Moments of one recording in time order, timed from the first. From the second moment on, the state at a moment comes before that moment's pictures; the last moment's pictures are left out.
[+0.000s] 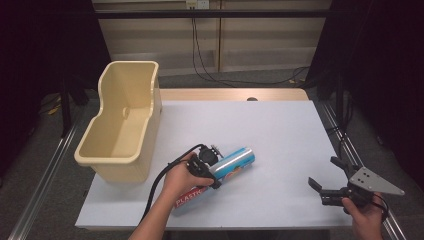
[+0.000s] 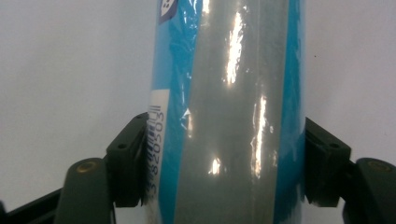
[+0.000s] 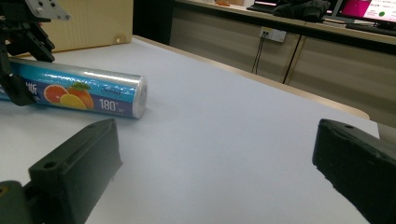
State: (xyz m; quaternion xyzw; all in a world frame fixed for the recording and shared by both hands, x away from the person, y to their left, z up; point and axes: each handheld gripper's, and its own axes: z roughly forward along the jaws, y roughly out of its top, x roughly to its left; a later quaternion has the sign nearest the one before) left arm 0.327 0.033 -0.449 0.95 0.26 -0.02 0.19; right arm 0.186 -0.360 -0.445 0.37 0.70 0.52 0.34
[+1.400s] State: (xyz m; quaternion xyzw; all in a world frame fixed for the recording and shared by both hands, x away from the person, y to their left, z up) left arm 0.338 0.087 -0.340 0.89 0.41 0.00 0.19; right arm 0.185 -0.356 -0.445 0.36 0.69 0.53 0.34
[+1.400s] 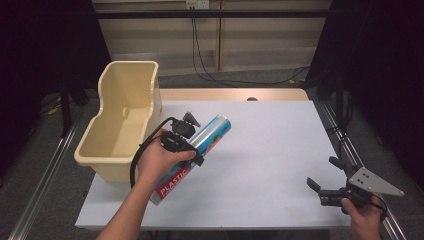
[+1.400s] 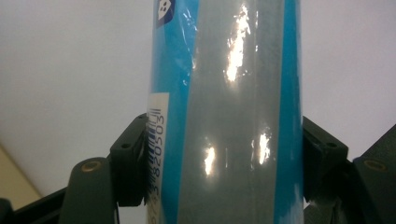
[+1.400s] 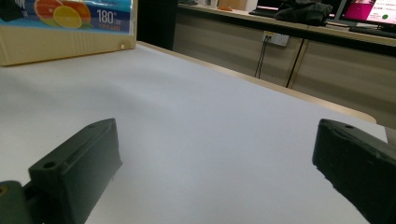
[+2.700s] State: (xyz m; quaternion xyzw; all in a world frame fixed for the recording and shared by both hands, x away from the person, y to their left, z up) left arm 0.355 0.167 -0.261 0.81 0.55 0.04 0.20; right arm 0.187 -0.356 -0.446 0.36 0.69 0.52 0.33
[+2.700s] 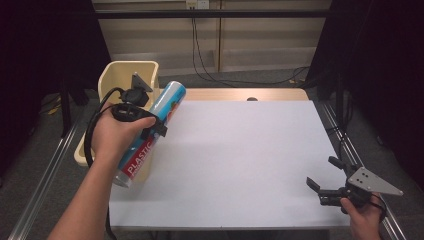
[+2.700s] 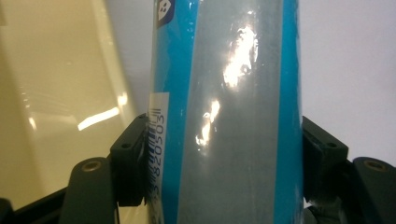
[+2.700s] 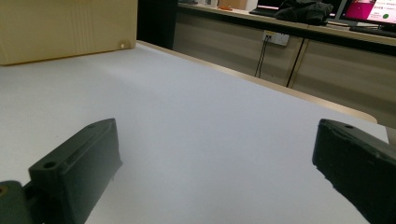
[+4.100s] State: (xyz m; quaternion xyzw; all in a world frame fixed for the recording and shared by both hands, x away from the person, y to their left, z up) left arm 0.368 0.232 -0.279 0.73 0.66 0.08 0.17; right arm 0.187 -0.354 -0.446 0.36 0.69 0.53 0.33
